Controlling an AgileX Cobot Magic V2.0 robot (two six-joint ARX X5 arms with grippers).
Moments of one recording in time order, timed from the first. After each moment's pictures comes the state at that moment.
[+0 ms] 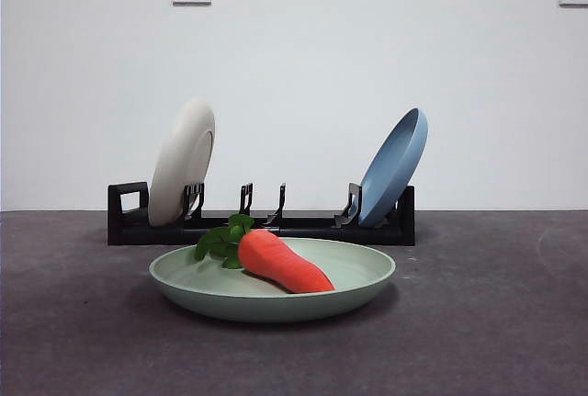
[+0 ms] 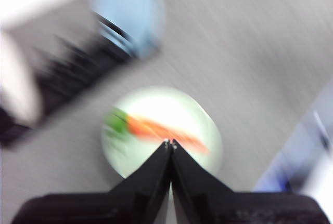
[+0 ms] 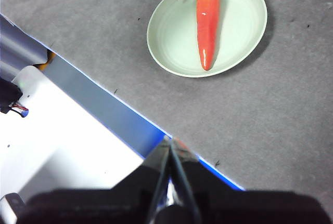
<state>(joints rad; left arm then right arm) -0.94 0.77 1.10 -0.80 -0.28 -0.11 0.76 0.62 0.91 -1.02 -0.15 0.24</state>
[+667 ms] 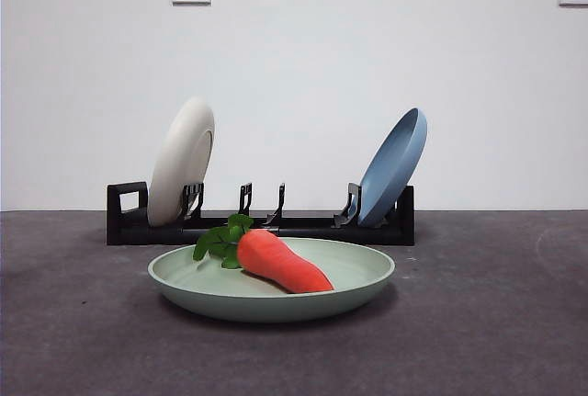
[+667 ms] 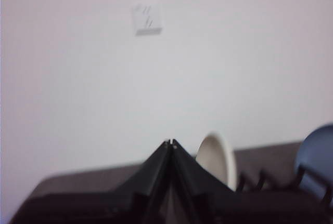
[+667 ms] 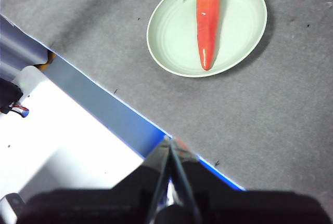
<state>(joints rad) -0.07 0.20 0.48 -0.09 0.01 0.06 0.76 0.62 0.91 -1.02 -0.15 0.24</state>
